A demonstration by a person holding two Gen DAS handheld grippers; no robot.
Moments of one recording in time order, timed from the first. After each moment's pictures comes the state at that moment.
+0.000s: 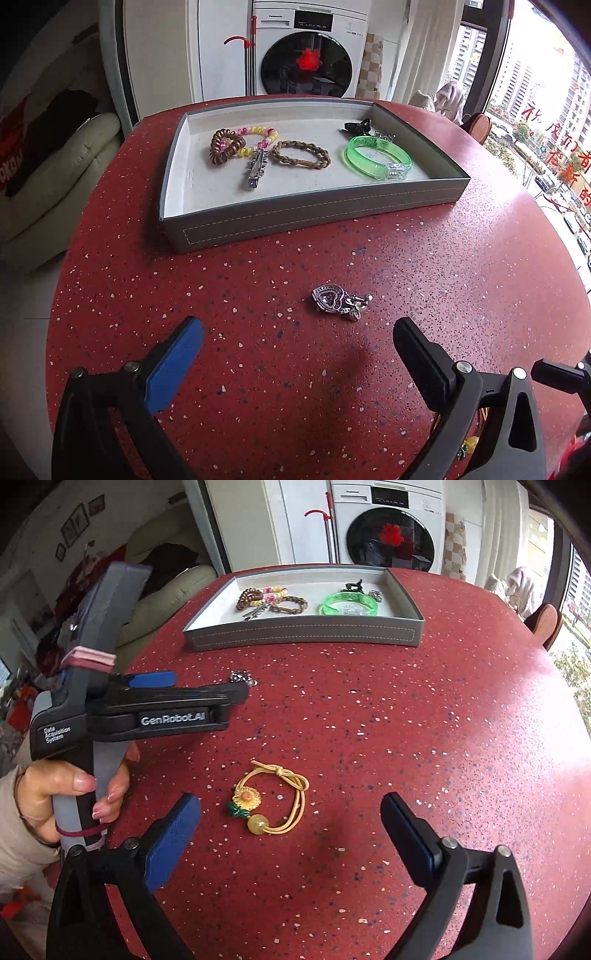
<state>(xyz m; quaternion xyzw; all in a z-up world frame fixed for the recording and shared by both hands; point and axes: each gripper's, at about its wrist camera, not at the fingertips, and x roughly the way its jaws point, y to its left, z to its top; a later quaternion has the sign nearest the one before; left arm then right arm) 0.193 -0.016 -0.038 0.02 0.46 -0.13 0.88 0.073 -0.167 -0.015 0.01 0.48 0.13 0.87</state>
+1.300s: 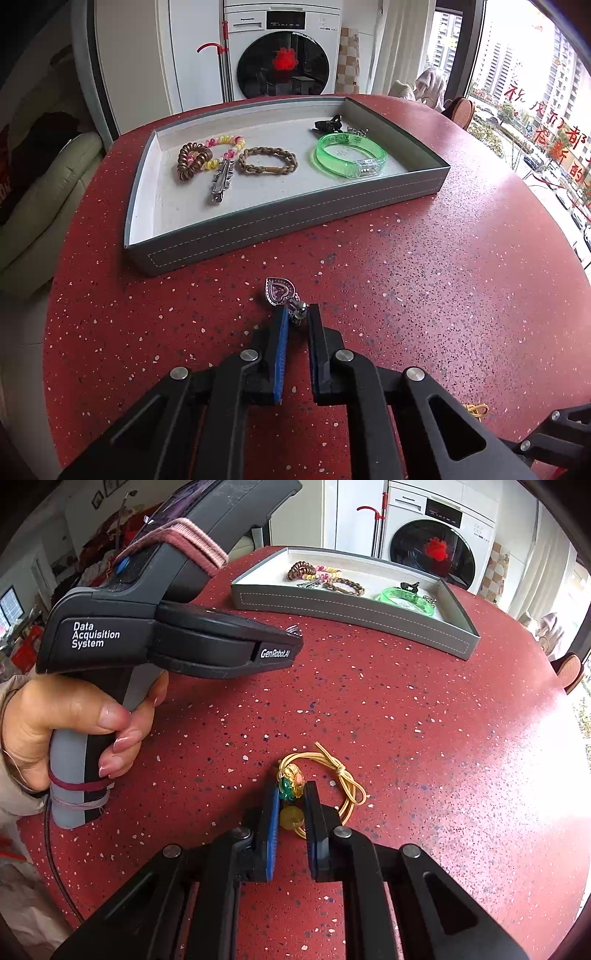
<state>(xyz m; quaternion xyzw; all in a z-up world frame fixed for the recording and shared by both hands) 0.197 -0.037 -0.033 0.06 0.46 -0.15 0.87 0.063 -0.127 -0.030 -0.08 0.49 0.16 0.85</state>
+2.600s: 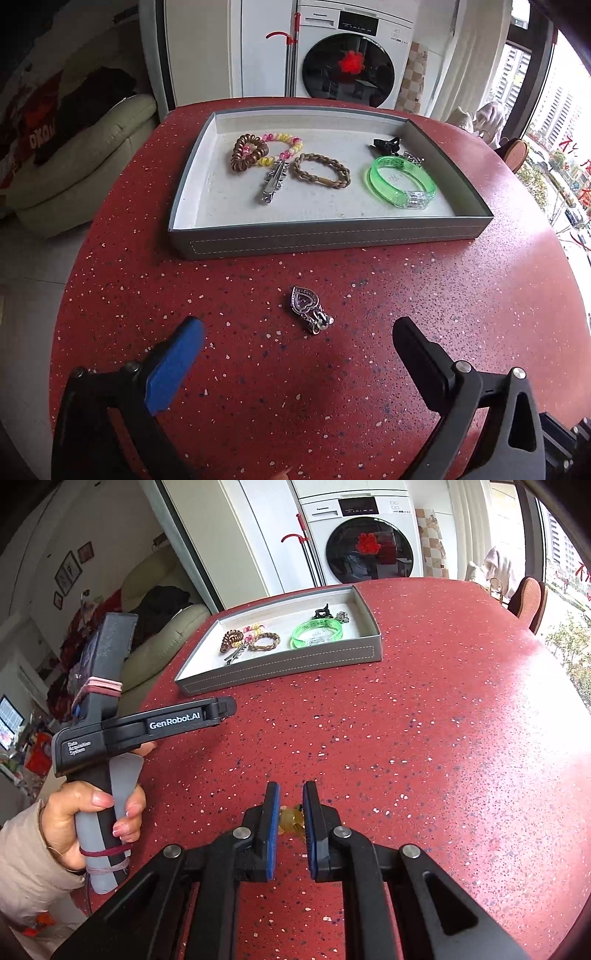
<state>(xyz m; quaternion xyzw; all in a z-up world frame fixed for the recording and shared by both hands) 0.215 -0.037 -0.031 -0.01 0.48 -0.03 0.88 0.062 -0.224 0.010 0.09 0.44 0.12 0.88</state>
